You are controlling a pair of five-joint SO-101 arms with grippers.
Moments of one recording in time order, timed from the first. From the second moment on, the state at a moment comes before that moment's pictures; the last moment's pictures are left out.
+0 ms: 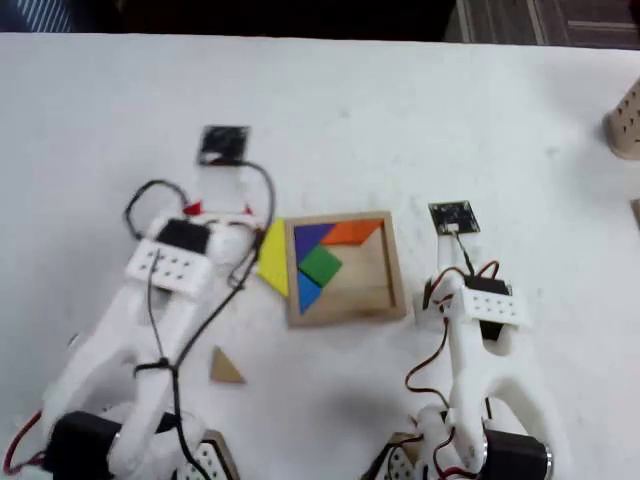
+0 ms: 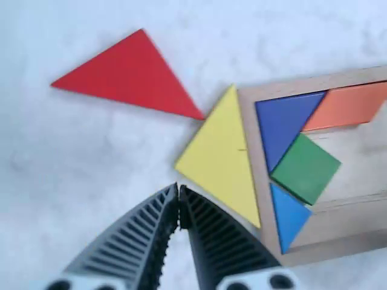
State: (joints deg) left arm 9.8 -20.9 41.4 54.1 12.5; right arm 5.2 -24.0 62.8 46.3 17.4
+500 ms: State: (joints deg) left arm 5.5 -23.4 55.3 65.3 -22.6; right arm 5.2 -24.0 62.8 46.3 20.2
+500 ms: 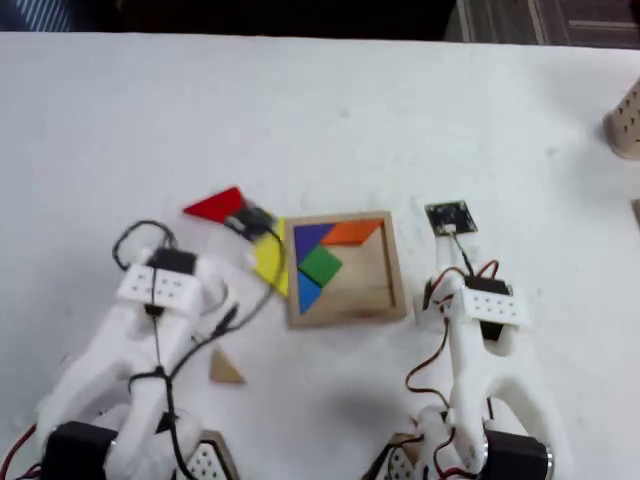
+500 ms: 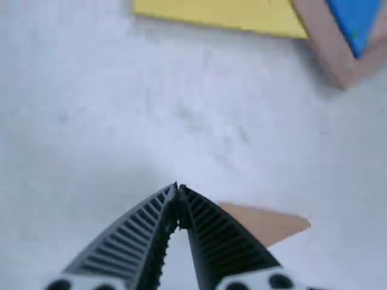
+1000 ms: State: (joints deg) left arm 17.6 -23.5 56.3 74.9 -36.1; right arm 4.4 -24.0 62.8 46.3 20.4
